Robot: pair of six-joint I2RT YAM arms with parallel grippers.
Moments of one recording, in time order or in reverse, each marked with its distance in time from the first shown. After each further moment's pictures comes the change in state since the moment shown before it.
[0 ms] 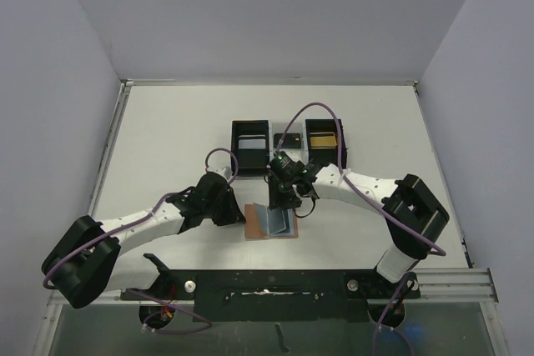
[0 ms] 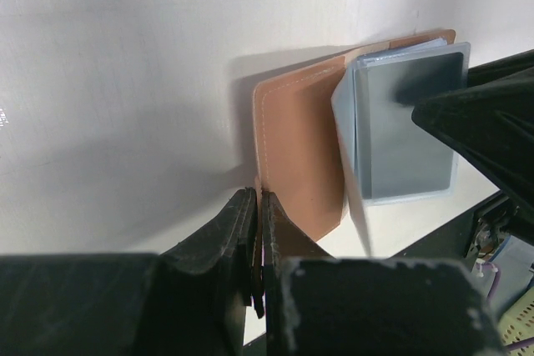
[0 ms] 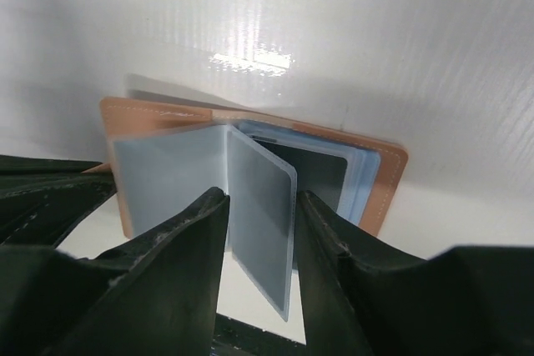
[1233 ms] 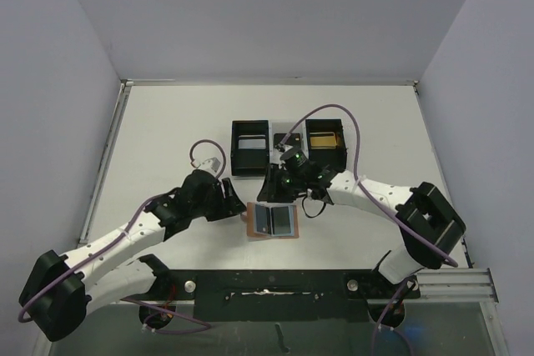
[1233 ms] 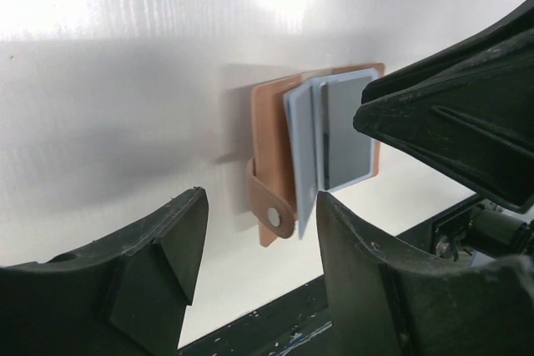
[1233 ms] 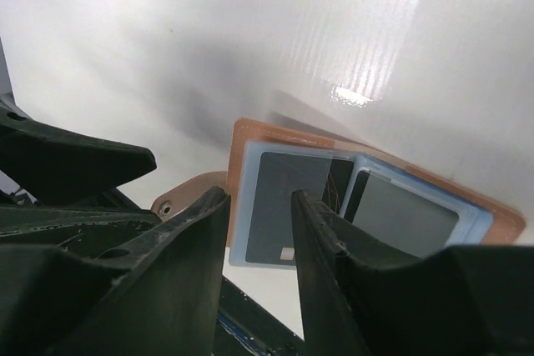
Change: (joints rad) left arm 0.000 -0.247 0.027 -0.155 -0.104 -0.026; right arm -0.063 -0.085 -0.137 0.362 -0.257 0.032
